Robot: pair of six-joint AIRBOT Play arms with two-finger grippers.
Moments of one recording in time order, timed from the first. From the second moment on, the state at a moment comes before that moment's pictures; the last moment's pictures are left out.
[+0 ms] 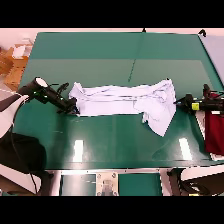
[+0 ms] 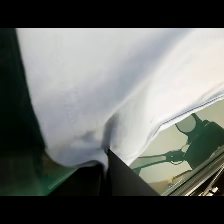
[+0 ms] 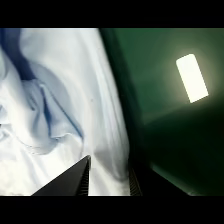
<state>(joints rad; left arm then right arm) 0.02 -1.74 1.18 0.91 -1.30 -1.33 -0.63 -1.68 1.06 -0.74 1.15 1.07</state>
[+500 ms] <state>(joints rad) 0.02 -1.67 1.53 0.90 -1.40 -1.34 -0.58 -1.54 1.33 -0.67 1.27 1.10</state>
